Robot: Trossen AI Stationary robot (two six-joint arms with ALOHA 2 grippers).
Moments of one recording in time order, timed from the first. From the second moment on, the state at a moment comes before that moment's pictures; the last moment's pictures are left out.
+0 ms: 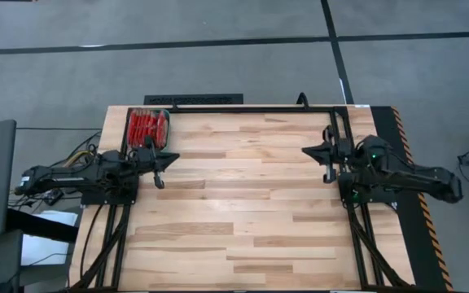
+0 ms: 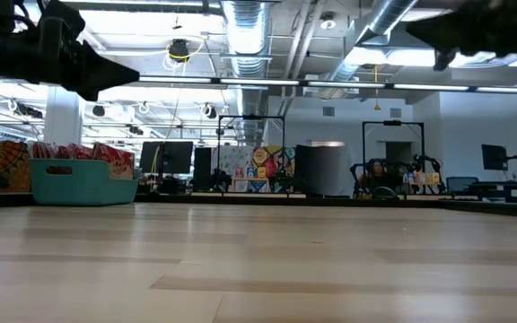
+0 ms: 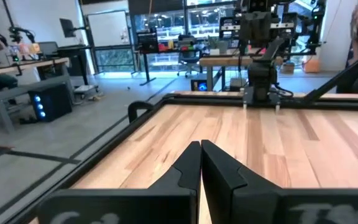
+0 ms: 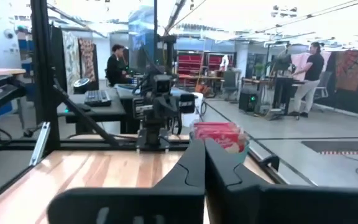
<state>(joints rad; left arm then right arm) 0.10 0.21 0.06 0.28 -0.25 0.08 -0.28 0.25 0.23 0.20 -0.18 -0.01</state>
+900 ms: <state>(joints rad) 0.10 0.00 0.01 0.17 -0.23 0.06 -0.28 0.00 0.12 0.04 -0.19 0.06</state>
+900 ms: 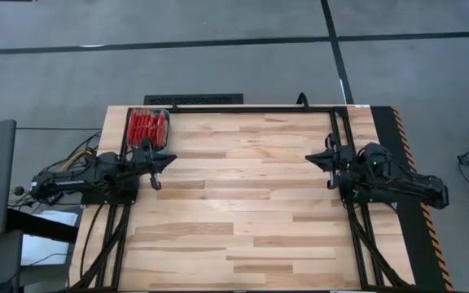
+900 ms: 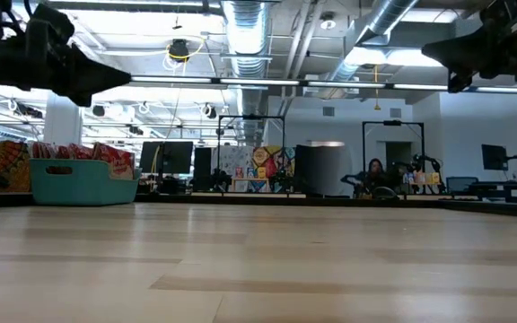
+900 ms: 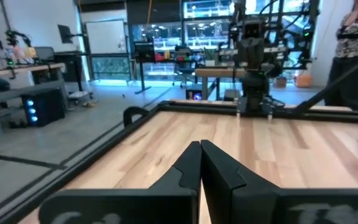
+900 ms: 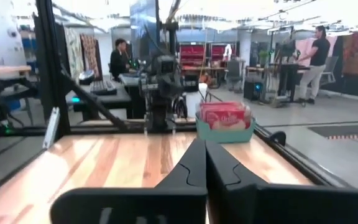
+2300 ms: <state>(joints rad) 0.03 0.01 0.01 0.05 -0.26 0.06 -0.16 0.01 0.01 0.04 -0.03 0.08</state>
